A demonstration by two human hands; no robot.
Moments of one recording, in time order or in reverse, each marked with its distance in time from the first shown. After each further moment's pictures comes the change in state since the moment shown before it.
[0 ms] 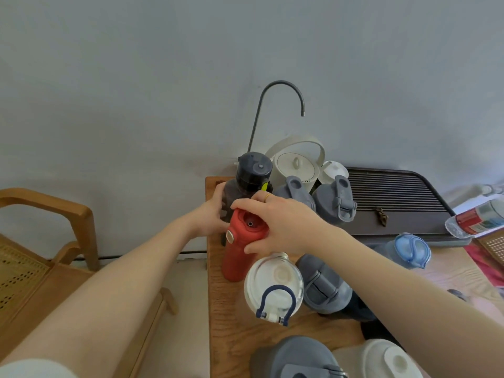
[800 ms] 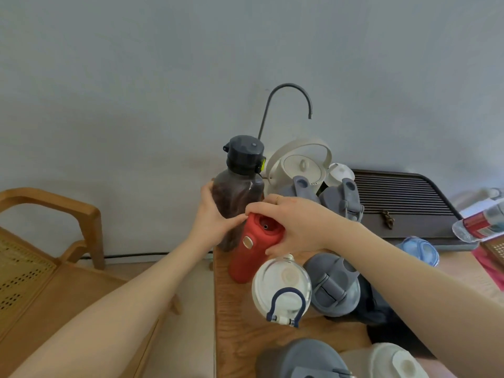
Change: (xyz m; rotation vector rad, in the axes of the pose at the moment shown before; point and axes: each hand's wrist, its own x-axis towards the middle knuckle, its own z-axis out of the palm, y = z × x) left_hand -0.026 0.012 0.020 -0.145 0.565 0.050; right_hand 0.001 0.012 -0.005 -0.023 -0.047 -0.103
